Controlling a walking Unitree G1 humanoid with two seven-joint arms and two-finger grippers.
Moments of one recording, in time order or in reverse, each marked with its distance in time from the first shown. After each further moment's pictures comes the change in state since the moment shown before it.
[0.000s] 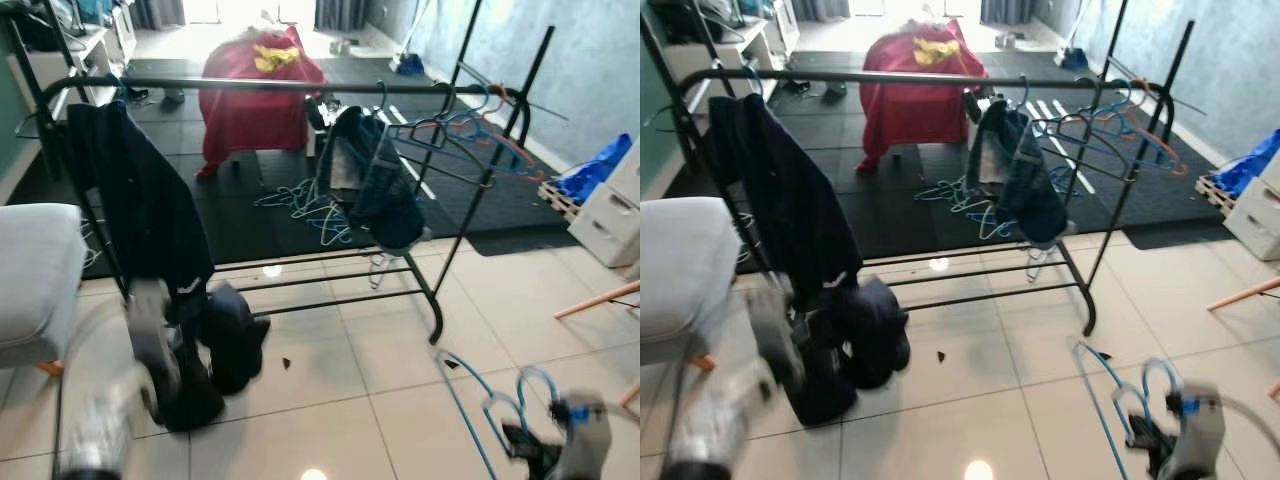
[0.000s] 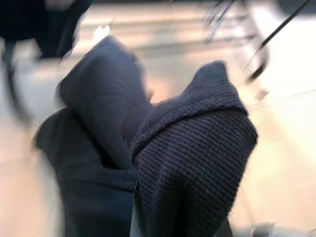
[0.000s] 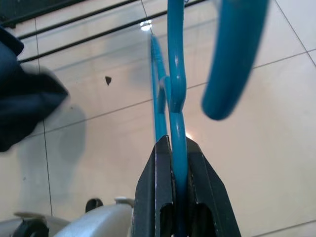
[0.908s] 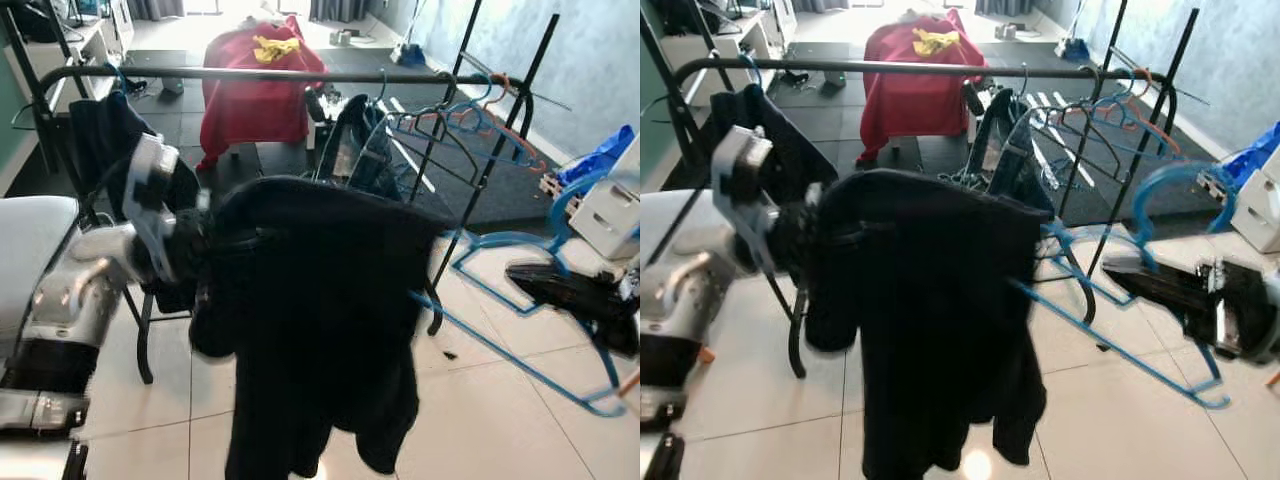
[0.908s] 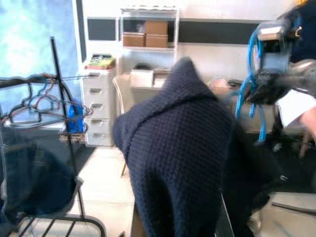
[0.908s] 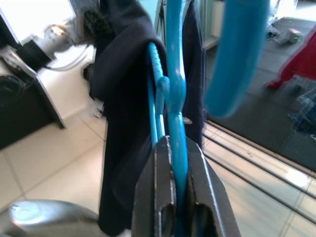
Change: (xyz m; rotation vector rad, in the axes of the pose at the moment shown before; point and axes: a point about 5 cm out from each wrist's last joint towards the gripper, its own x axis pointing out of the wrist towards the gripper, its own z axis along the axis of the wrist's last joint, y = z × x) left arm -0.048 -0.053 0.263 0.340 -0.714 -1.065; right arm -0.086 0.060 0.226 -0.481 -0.331 0.983
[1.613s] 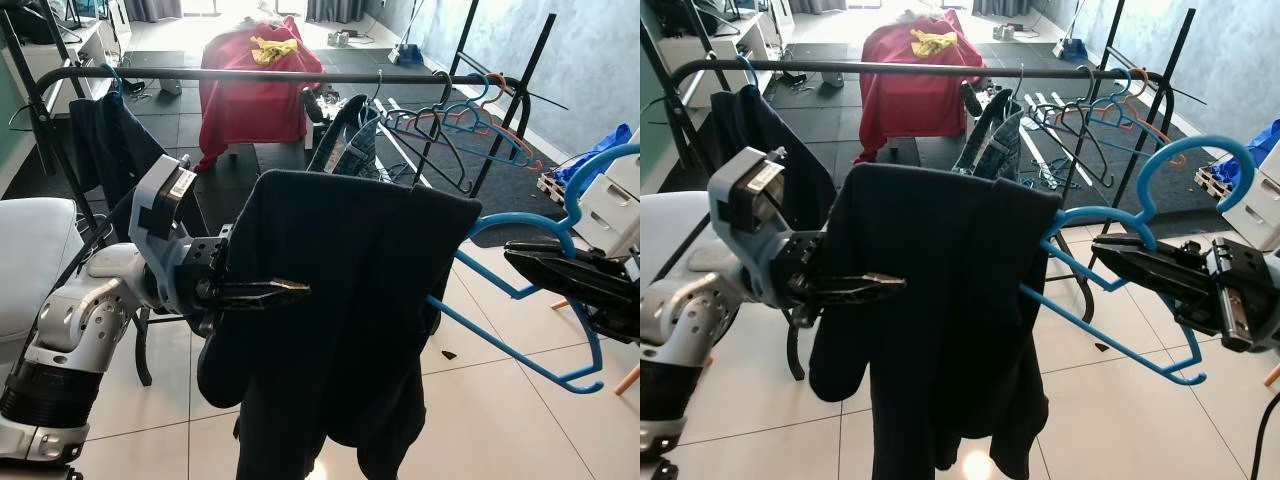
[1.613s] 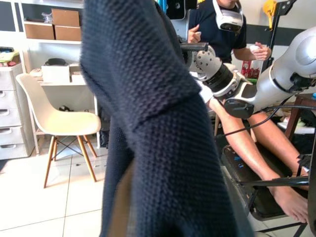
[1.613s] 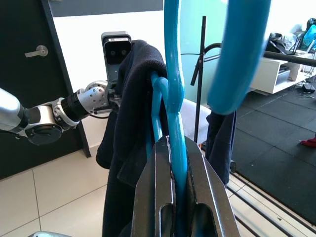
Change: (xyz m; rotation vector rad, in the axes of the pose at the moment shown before) left arm 0.017 -0.065 -0.014 -0.109 0.028 -0.474; right arm 0.019 0.014 0.043 -0.046 -0.270 0.205
